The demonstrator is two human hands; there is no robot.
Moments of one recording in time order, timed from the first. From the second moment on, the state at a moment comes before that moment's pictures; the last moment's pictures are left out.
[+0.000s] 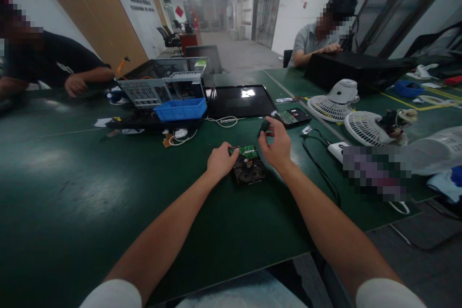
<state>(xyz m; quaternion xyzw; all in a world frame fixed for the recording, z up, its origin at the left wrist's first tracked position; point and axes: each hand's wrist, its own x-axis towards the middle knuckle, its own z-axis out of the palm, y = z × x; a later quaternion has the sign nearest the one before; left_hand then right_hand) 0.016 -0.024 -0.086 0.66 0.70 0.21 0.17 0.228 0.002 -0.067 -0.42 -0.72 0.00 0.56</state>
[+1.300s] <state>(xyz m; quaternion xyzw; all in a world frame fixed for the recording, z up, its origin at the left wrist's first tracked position) 0.019 -0.034 -0.088 0.66 0.70 0.20 0.18 0.229 0.000 -0.064 -0.42 -0.71 -0.01 0.56</state>
